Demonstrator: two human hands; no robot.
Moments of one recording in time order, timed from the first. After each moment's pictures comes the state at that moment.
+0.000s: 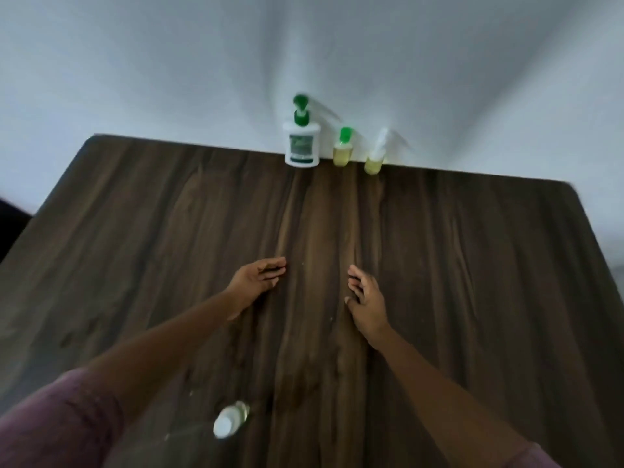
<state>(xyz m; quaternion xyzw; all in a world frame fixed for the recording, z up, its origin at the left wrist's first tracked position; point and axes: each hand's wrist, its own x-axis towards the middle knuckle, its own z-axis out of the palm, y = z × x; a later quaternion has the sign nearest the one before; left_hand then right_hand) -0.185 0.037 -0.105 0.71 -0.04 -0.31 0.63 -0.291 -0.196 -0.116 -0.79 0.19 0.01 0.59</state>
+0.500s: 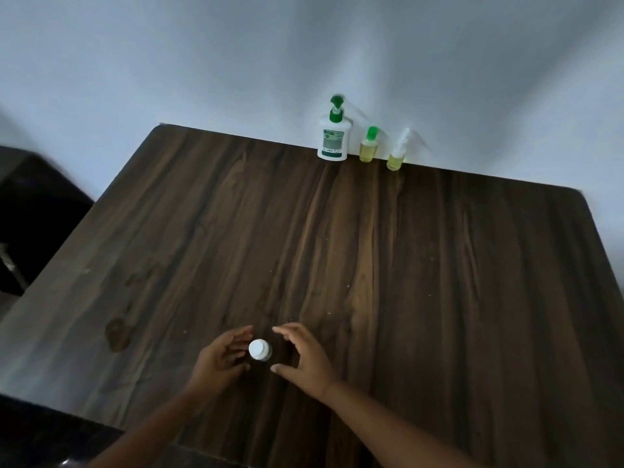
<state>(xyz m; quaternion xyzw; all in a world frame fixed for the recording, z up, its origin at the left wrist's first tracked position) -0.404 0.166 -0.097 0.77 0.03 -0.22 0.60 -0.419 -0.059 -0.099 -0.84 -0.08 0.15 0.52</state>
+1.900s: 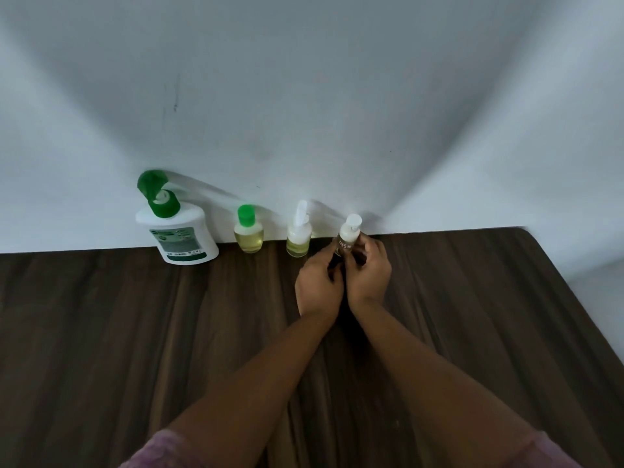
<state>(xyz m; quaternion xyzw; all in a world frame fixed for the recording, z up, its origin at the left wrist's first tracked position) -0.043 -0.292 -0.128 0.82 -0.17 -0.03 0.55 -0.065 -0.368 -0.126 -0.79 0.31 -0.33 0.40</state>
